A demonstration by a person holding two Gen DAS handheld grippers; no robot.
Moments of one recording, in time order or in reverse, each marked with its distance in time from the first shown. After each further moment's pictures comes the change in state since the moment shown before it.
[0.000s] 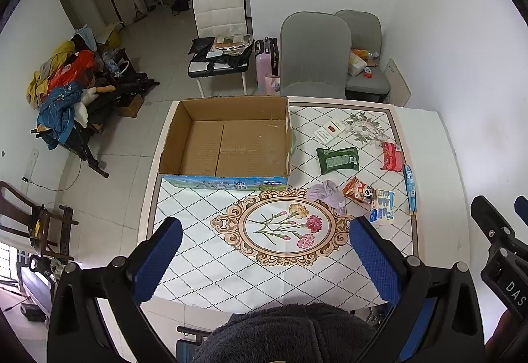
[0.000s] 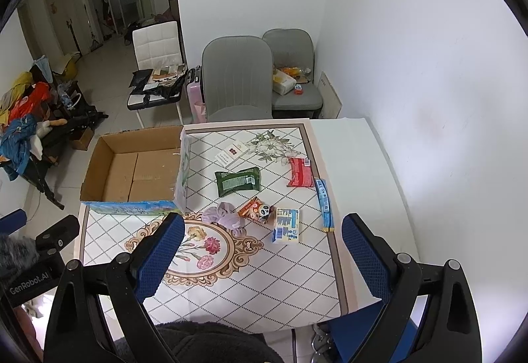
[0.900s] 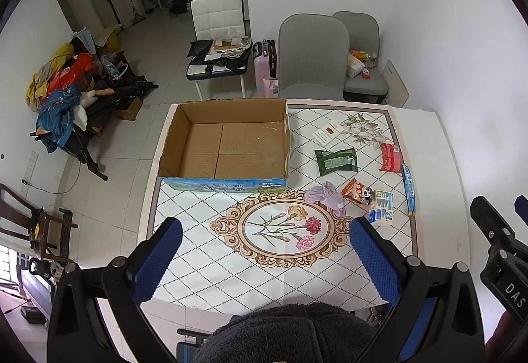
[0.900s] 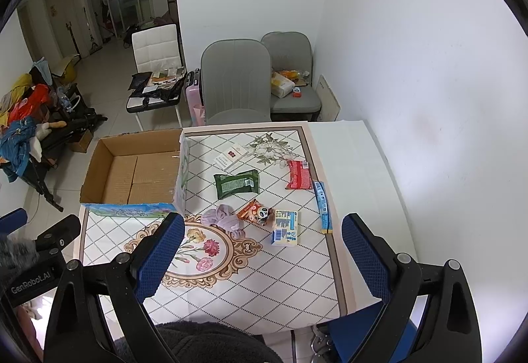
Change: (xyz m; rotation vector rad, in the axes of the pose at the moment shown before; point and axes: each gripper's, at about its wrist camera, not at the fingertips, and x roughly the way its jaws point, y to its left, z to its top) left arm -0.003 0.000 0.003 0.007 -0.009 -0.008; right arm -0.003 -0.005 0.001 0.001 -0.007 -0.002
